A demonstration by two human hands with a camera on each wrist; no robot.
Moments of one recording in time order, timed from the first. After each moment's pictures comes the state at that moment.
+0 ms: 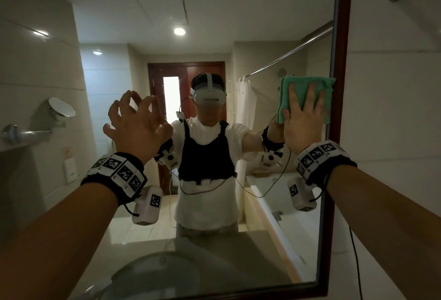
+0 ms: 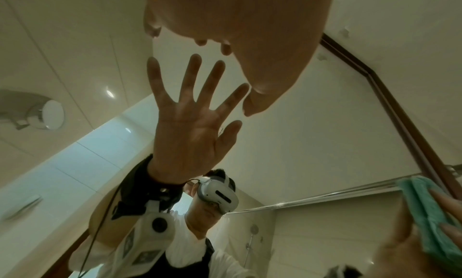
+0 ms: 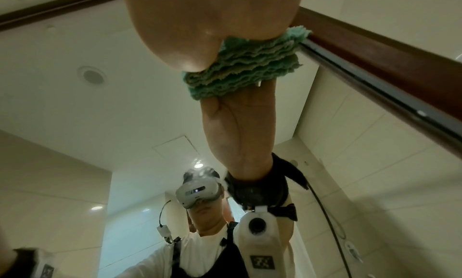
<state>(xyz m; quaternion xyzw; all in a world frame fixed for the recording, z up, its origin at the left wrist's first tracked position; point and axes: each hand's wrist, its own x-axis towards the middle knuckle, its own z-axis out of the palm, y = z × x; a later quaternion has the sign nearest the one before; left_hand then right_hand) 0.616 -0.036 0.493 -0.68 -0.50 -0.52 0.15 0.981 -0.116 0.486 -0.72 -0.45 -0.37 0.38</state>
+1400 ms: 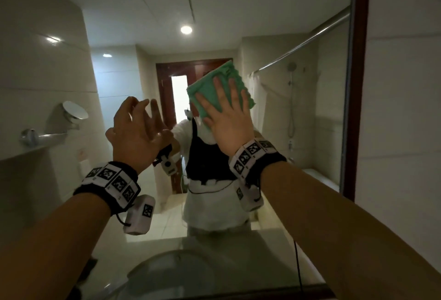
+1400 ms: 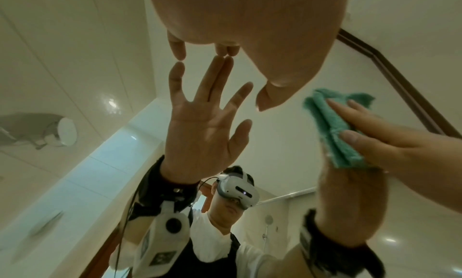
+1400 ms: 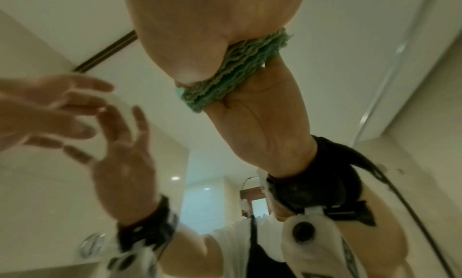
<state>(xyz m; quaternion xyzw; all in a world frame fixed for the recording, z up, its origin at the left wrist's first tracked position) 0.582 -0.021 0.479 -0.71 -0.44 -0.54 0.15 0.813 -0.059 0.495 -0.60 -0.61 -0.44 0.28</state>
